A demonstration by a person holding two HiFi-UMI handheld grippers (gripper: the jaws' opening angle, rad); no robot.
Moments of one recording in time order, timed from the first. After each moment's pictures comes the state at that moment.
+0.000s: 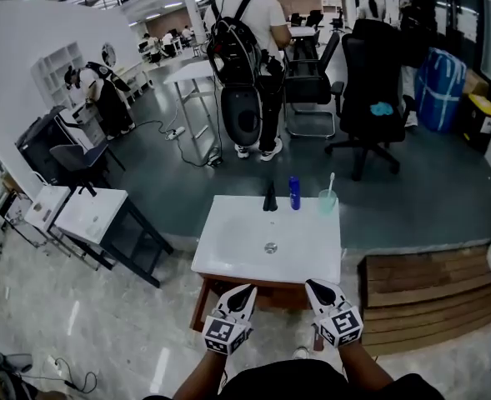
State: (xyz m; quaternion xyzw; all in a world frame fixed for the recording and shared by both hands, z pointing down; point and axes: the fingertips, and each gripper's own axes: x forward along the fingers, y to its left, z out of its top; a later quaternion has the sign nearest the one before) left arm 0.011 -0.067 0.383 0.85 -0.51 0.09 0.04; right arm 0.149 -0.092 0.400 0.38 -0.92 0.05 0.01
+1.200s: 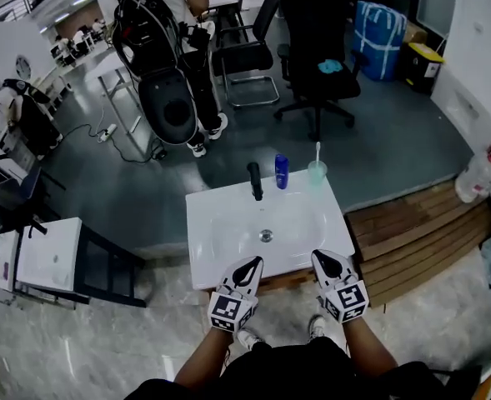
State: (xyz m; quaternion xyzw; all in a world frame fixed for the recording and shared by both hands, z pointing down) left arm -0.059 -0.179 0.404 0.93 -0.34 0.08 0.05; right arm 0.079 -0.161 0.410 0.56 -0.83 0.06 0.06
